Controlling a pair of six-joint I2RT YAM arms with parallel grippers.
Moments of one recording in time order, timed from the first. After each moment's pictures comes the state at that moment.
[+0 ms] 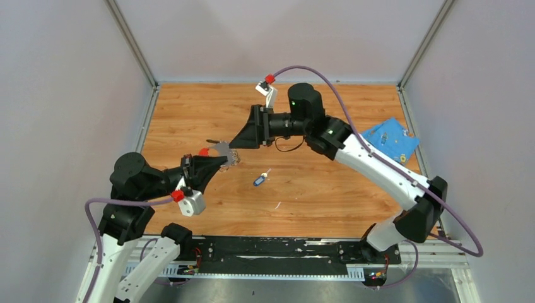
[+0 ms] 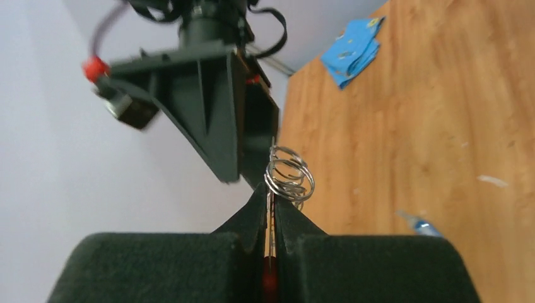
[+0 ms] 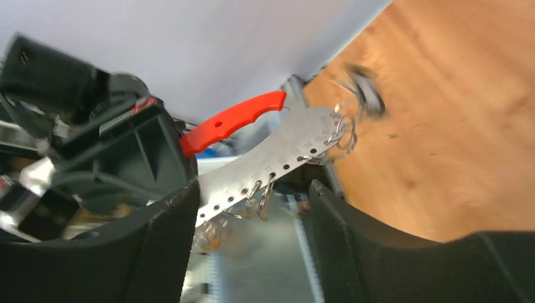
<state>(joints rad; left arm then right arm) -0.38 0.52 0.96 -0.47 0.90 1.08 0.85 1.51 1.52 -0.19 -0.67 0.83</state>
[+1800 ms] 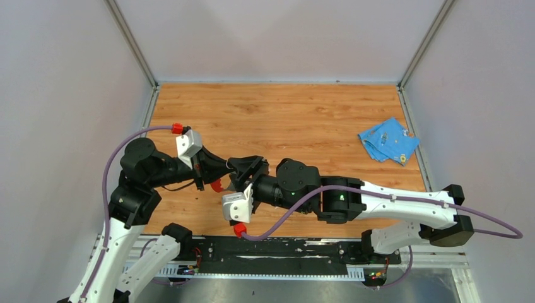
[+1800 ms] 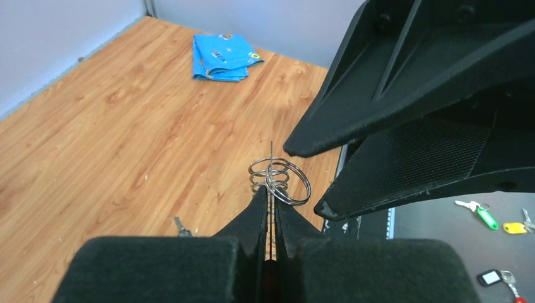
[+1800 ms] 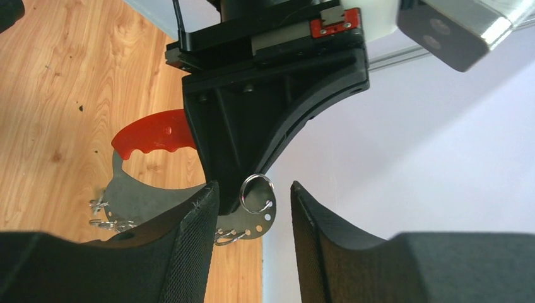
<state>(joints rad) -0.38 0.64 1.00 -0.44 0.89 -0.04 1.49 1.29 1.42 -0.26 0.24 -1.04</state>
